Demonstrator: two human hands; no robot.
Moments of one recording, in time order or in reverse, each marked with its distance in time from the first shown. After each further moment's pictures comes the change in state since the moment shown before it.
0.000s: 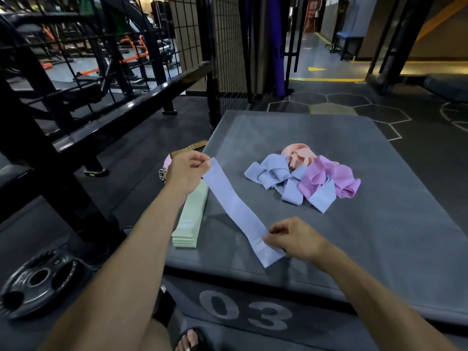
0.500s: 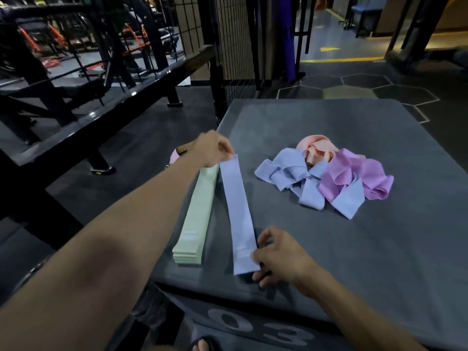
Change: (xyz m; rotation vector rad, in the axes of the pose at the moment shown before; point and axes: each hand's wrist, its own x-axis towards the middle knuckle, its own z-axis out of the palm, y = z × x) left_hand 0.117 -0.006 0.038 0.711 -0.379 0.205; right_hand 0.040 -0.015 0.052 0.389 -0.063 0.201
